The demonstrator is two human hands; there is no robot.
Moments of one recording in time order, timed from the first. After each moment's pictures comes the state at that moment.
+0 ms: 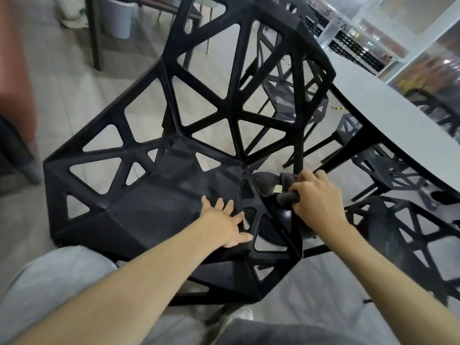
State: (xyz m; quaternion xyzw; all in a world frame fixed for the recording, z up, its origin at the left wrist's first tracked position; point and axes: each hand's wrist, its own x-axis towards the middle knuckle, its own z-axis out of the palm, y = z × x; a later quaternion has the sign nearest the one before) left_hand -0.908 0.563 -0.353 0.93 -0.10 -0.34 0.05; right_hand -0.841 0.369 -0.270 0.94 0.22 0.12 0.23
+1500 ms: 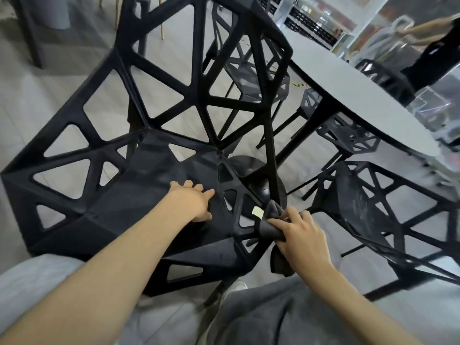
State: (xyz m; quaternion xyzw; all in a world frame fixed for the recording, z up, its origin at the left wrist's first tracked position) left_hand -0.907 0.594 -0.342 0.94 -0.11 -0.32 0.01; right_hand -0.972 0.320 -0.330 0.97 0.14 0.08 0.17
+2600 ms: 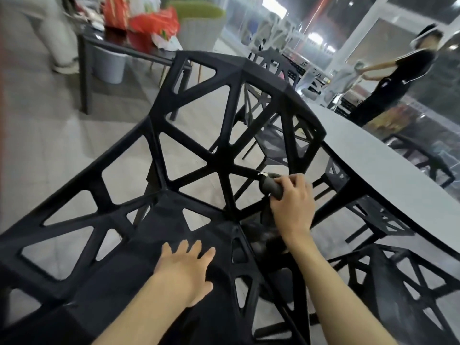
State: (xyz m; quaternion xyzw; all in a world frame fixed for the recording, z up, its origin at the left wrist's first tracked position) left_hand -0.885 0.629 -0.338 0.95 -0.06 -0.29 0.11; right_hand -0.709 0.433 -0.295 0.94 0.13 0.30 -0.04
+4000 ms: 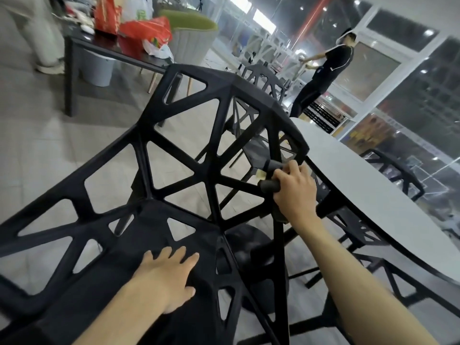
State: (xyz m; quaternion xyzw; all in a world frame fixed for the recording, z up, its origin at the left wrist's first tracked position) left_hand -0.882 0.639 -0.333 0.95 -0.06 -0.26 0.16; right_hand -0.675 0.420 -0.222 0.92 0.21 0.29 0.13
